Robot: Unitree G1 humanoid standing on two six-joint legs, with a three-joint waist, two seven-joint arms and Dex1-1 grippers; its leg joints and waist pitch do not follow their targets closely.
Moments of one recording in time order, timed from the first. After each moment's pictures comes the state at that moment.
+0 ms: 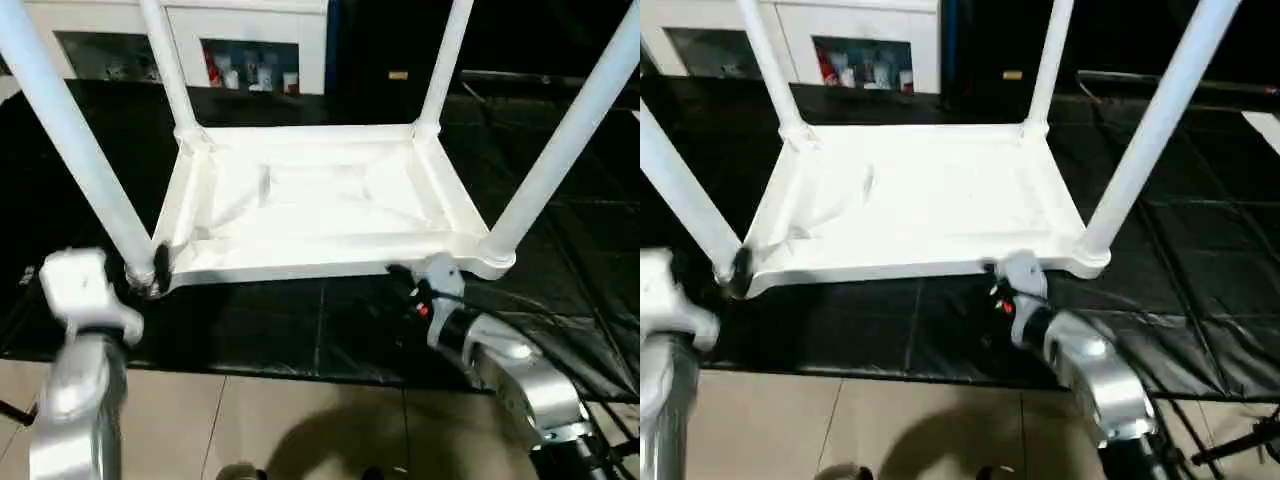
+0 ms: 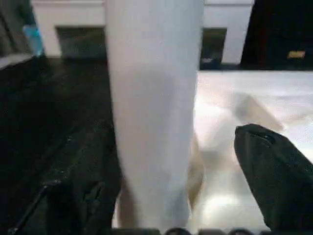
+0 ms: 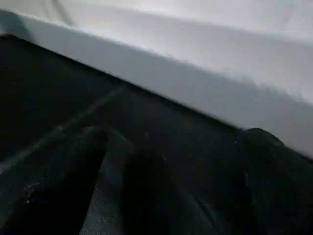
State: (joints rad) left arm -0.13 0.21 0.35 -0.08 -0.14 0.20 -0.24; right arm -0.19 -0.28 0.16 0.12 0.22 0.38 0.54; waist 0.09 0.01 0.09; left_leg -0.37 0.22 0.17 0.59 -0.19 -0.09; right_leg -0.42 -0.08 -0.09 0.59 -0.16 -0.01
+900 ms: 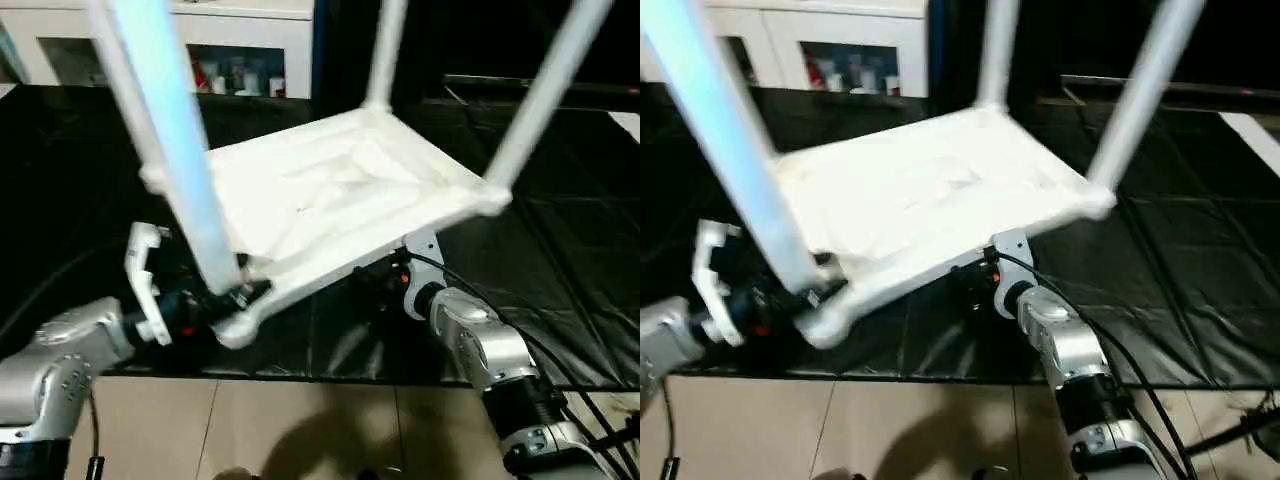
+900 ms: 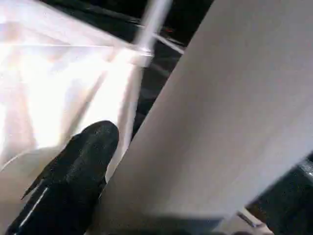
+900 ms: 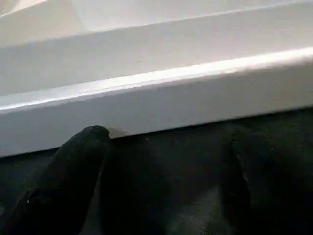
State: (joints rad) left arm -0.14 0.47 0.13 -0.18 -0.64 0.69 -0.97; right arm -0.47 -0.13 0.09 0.52 0.16 0.34 0.37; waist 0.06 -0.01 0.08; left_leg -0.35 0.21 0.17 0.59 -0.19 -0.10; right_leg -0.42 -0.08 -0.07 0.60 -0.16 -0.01
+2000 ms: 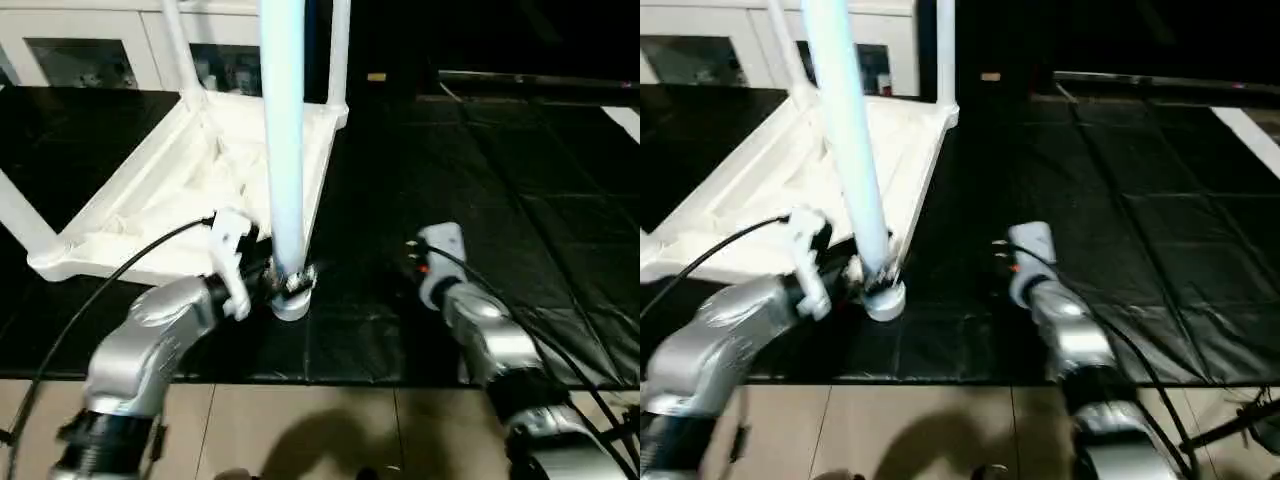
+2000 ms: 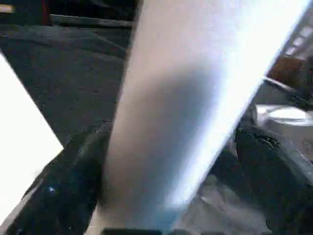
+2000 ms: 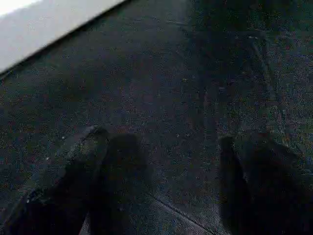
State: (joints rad) left arm -0.27 0.35 -0.05 -0.09 -0.44 0.49 -0.79; right arm -0.48 -0.17 -0.03 0.66 0.15 0.13 0.36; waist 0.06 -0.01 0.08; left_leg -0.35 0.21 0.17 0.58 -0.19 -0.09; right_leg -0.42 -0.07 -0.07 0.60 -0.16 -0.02
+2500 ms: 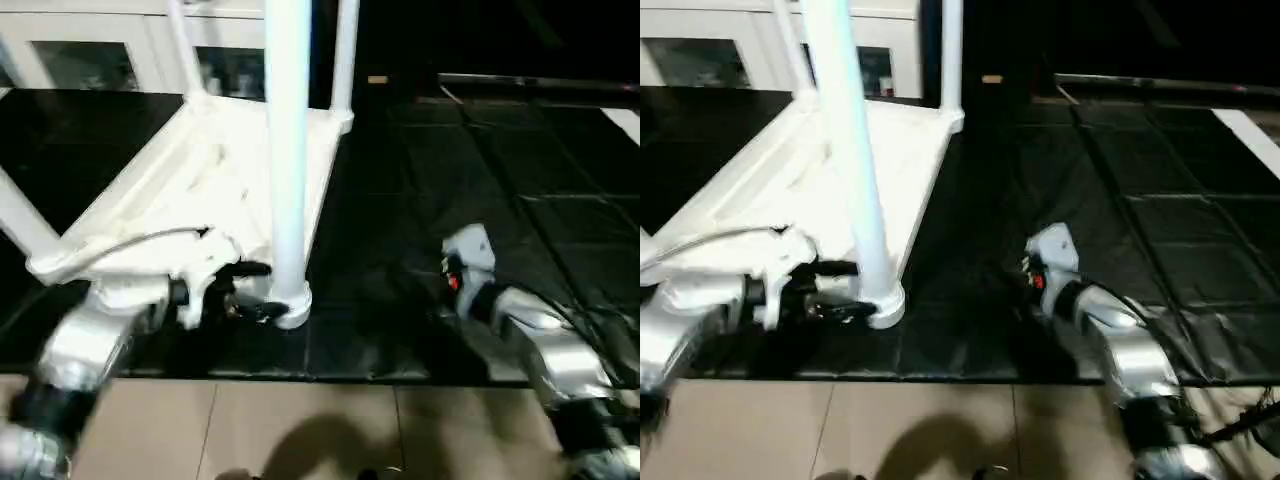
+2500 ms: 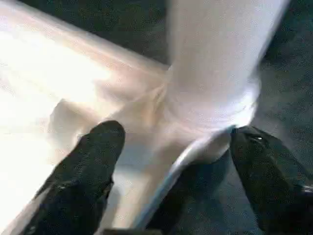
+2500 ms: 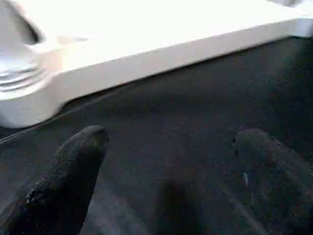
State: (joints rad) left arm -0.46 0.66 -0.25 0.29 -0.12 0.22 -1.06; right arm -0.31 -0.41 0.09 0.27 0.21 0.17 0.81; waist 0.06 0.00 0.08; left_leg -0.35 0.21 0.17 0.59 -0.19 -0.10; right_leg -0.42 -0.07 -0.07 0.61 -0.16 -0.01
